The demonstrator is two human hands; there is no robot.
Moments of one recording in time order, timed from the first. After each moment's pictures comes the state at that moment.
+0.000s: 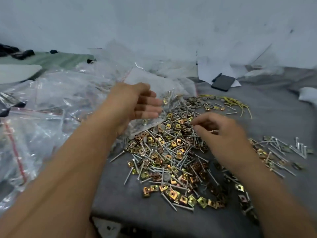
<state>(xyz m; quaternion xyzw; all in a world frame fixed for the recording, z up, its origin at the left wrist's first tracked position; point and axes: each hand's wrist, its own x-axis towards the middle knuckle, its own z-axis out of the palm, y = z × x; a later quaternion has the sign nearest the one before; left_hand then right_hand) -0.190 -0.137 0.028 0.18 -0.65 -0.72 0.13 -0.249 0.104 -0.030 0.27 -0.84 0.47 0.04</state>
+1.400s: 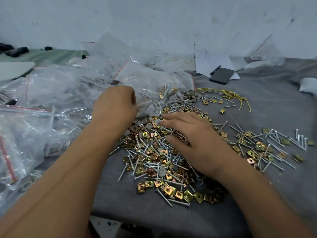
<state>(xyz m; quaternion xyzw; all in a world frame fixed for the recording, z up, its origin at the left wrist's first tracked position) -0.191 -0.145 0.005 0.23 -0.95 -0.07 0.20 -0.232 0.083 -0.033 0.46 -0.86 0.23 0.04</state>
